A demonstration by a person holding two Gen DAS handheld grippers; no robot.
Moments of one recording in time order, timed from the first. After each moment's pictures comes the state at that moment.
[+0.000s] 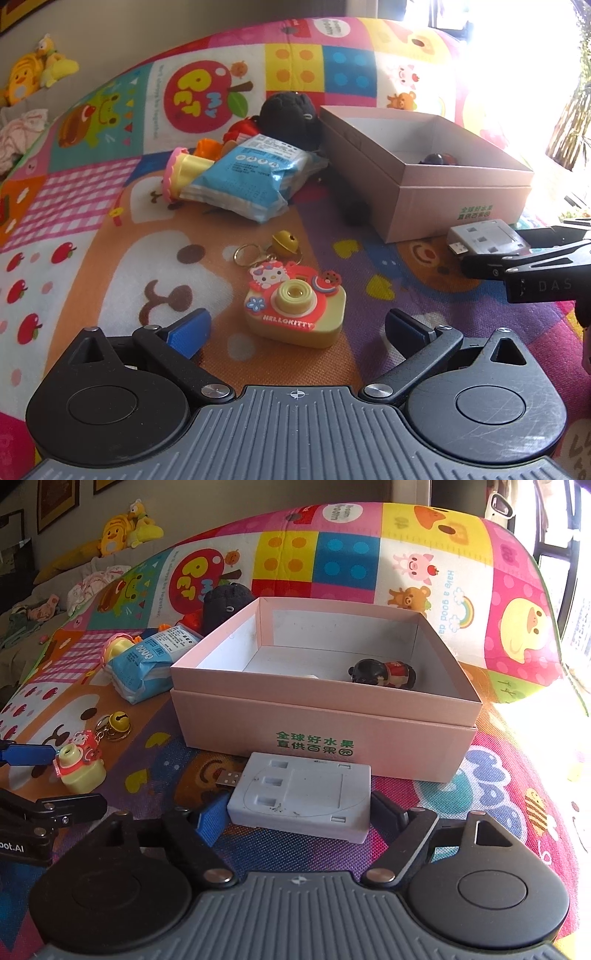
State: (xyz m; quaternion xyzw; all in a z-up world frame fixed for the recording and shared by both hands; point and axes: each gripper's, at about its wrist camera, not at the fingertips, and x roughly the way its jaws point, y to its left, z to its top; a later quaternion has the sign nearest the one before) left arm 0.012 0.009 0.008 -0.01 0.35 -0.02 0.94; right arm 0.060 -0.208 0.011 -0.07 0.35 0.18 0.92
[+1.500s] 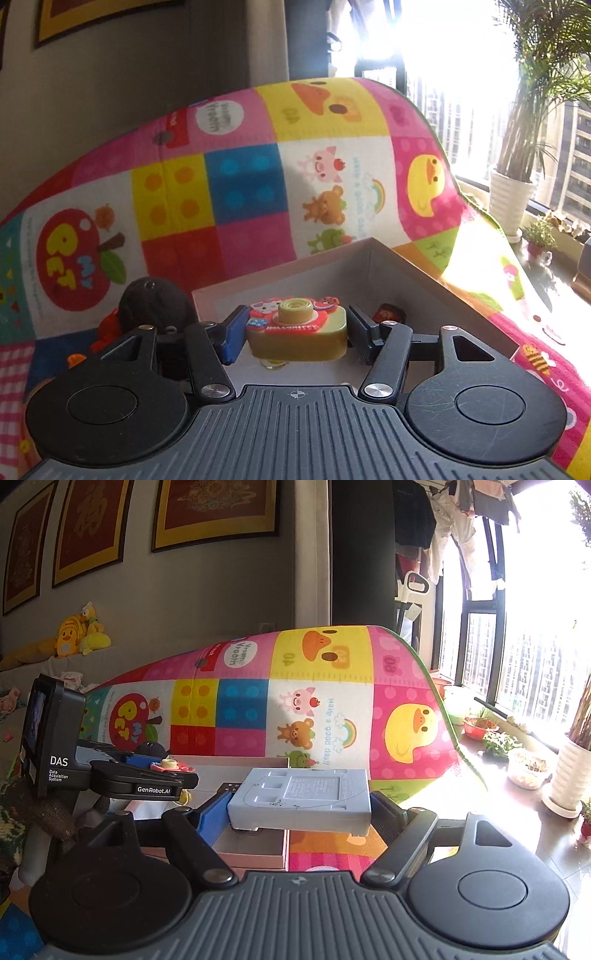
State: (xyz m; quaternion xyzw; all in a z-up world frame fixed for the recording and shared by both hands) left arm 0.178 -0.091 0.073 0.06 0.27 -0.12 0.95; right arm 0.056 -0.308 0.118 -0.02 0.21 0.09 0.97
